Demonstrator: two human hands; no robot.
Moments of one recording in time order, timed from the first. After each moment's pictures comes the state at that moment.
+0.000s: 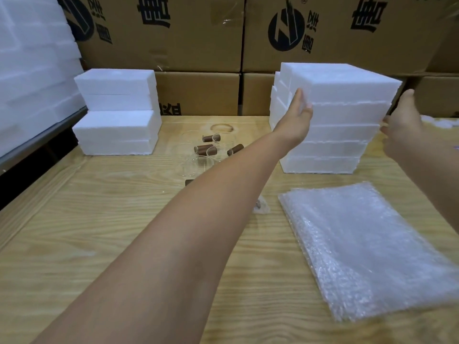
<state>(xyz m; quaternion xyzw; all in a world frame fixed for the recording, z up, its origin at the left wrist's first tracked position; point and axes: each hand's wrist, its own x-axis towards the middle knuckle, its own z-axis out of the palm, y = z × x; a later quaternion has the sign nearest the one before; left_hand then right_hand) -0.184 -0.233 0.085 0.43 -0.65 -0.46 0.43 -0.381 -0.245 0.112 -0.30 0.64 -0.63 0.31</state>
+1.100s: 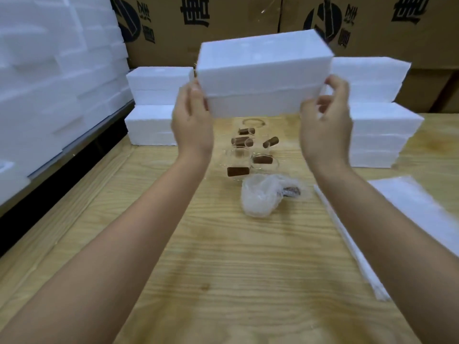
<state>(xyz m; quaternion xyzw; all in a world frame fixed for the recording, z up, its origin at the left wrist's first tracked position) -0.002 -0.141 0.097 0.47 -0.45 -0.19 0.74 -0.170 -0.133 0.109 -0.57 0.51 -0.63 0.15</state>
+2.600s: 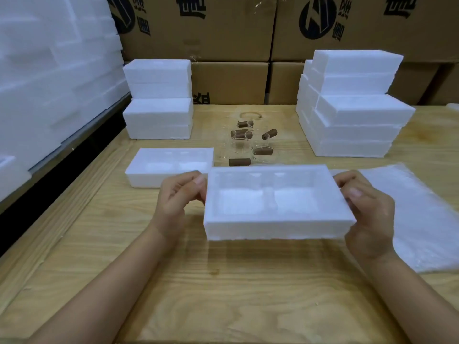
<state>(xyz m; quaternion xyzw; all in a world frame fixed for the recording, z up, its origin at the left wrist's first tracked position) 0.045 -0.052 0.014 0.34 -0.62 -0.38 0.60 -0.231 -0.054 0.008 -0.62 0.32 -0.65 0.29</state>
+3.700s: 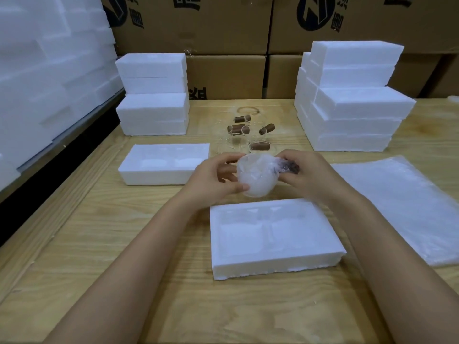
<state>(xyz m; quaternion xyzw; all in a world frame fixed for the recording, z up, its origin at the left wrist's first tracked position) 0.014 -0.104 0.015 0.51 -0.66 -0.38 0.40 -0.206 -0.123 0.029 -0.78 0.49 -0.32 0.23</state>
